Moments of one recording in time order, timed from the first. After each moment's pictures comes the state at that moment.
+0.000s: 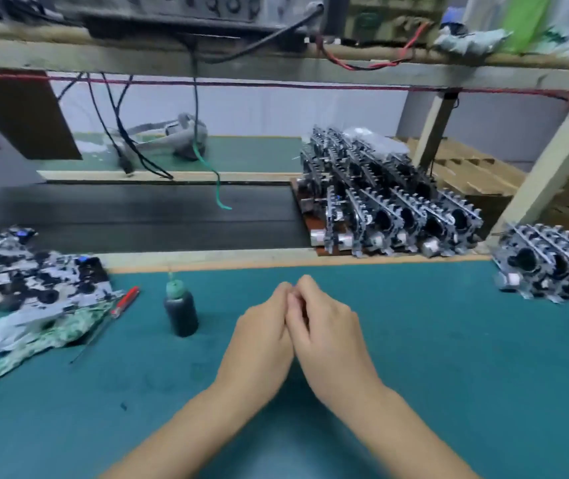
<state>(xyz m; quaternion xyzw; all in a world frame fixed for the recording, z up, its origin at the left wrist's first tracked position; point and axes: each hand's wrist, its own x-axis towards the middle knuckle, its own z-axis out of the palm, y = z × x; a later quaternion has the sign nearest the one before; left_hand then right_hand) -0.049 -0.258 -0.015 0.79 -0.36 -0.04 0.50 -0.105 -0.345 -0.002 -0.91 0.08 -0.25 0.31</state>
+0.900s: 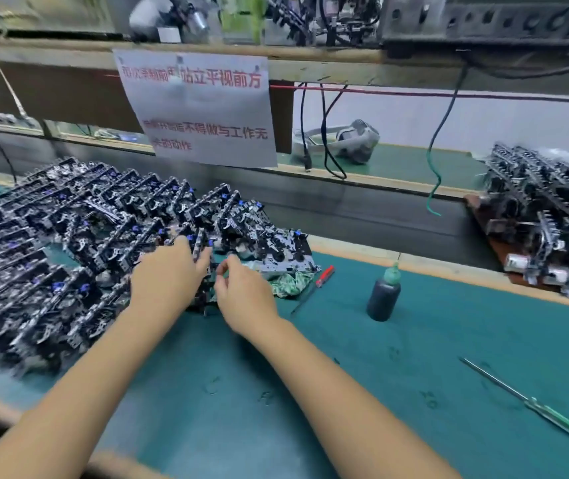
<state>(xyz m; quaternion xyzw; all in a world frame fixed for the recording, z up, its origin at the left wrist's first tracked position) 0.071 0.052 -0.007 0.98 0.04 0.19 0.07 0.053 -0.061 -0.031 -0.92 -0.10 -0.06 0.37</state>
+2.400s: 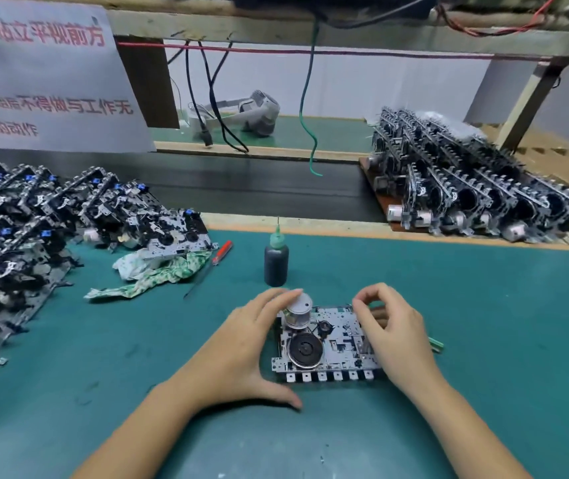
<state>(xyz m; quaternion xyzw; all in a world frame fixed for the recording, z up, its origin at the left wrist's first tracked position) -0.022 -0.105 -0.070 0.82 -0.50 -0.02 0.29 -0.108 -0.316 -0.065 -0.87 0.15 -0.24 0.41</state>
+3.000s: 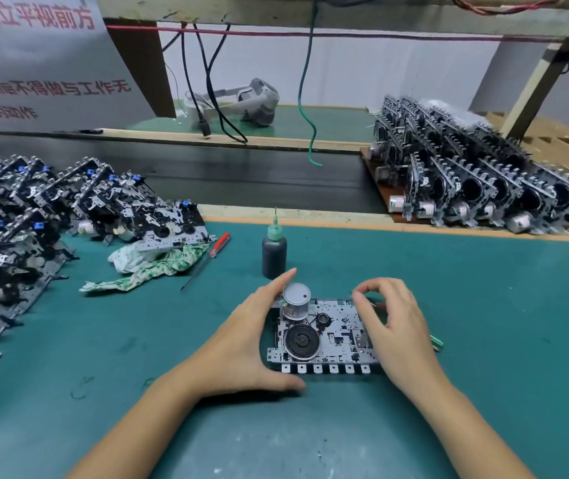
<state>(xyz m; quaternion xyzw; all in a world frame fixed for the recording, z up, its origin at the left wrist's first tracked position) -0.024 -0.111 -0.069 0.81 -0.43 -0.12 0.38 -0.112 -0.316 -0.064 -0.88 0.15 -0.22 0.39</state>
